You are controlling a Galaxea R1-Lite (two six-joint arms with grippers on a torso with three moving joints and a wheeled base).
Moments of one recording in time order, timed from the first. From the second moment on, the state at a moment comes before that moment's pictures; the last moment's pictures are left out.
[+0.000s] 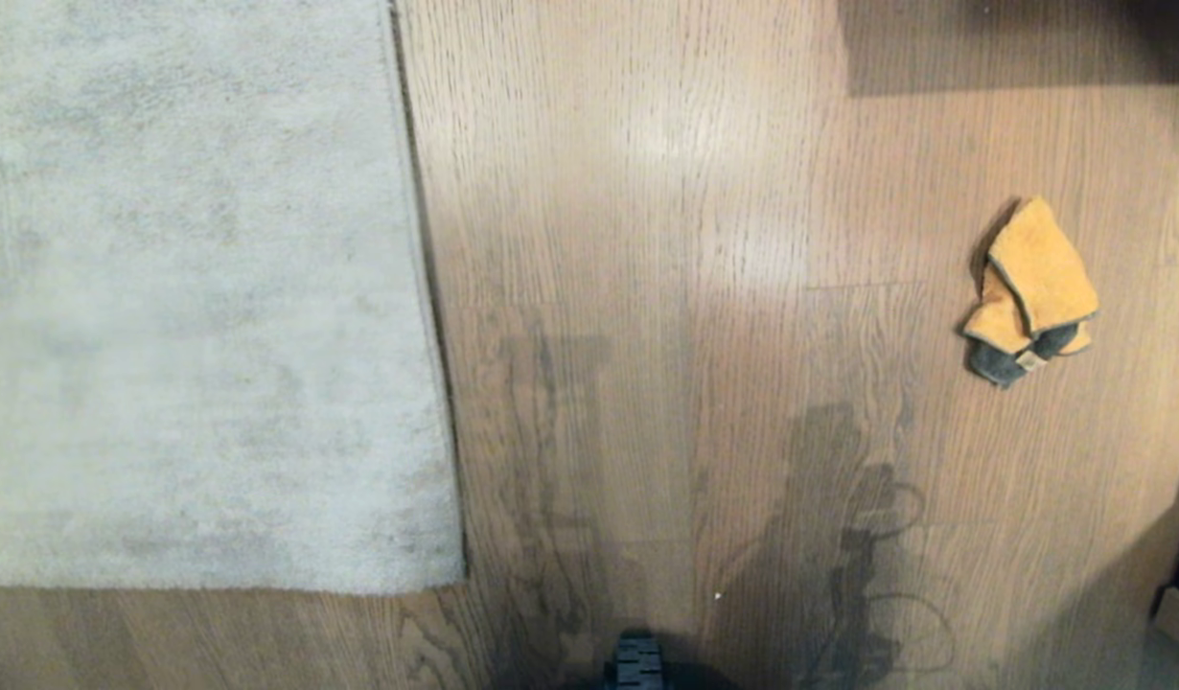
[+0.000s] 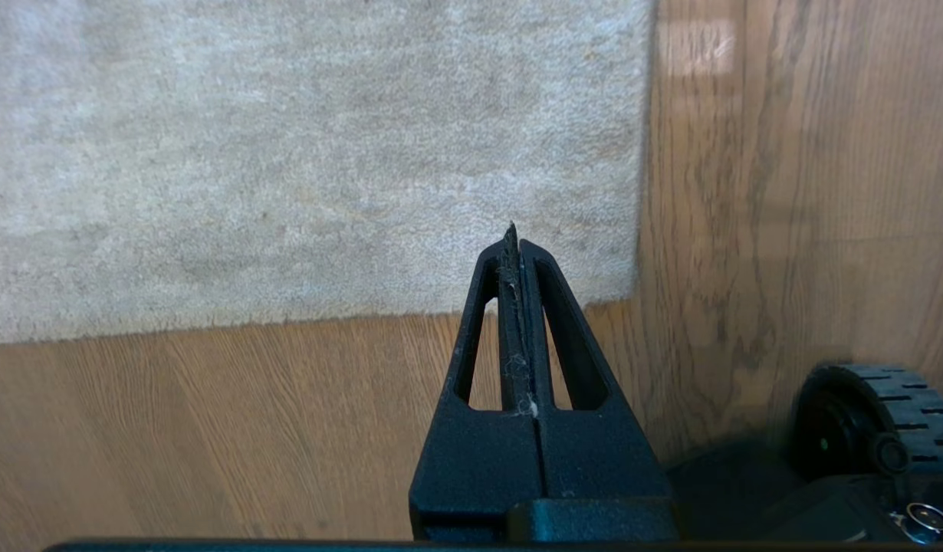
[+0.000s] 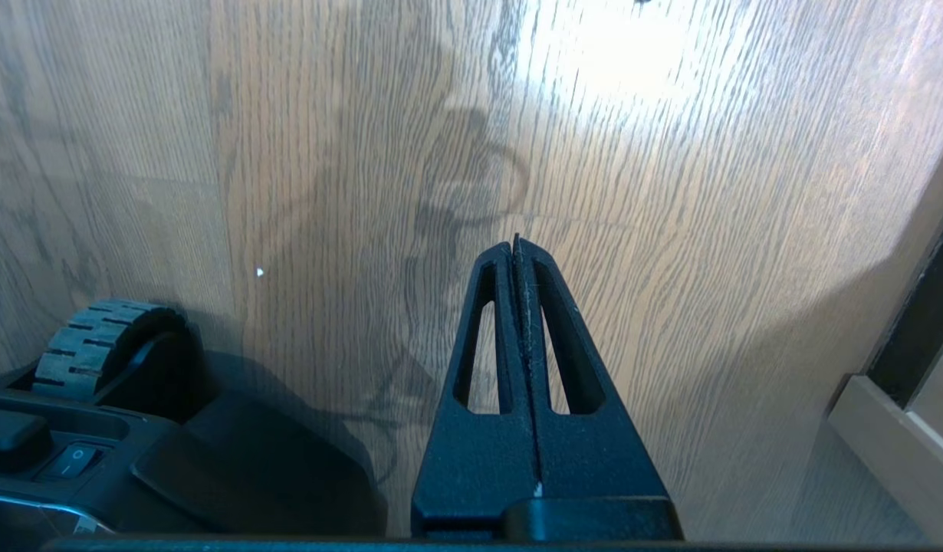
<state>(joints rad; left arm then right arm) 0.00 0.00 0.00 0.00 0.00 0.04 0.01 0.00 0.00 0.01 0.07 -0.14</state>
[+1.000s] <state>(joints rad) 0.00 0.00 0.00 0.00 0.00 0.03 0.01 0.00 0.00 0.01 0.07 -0.14</state>
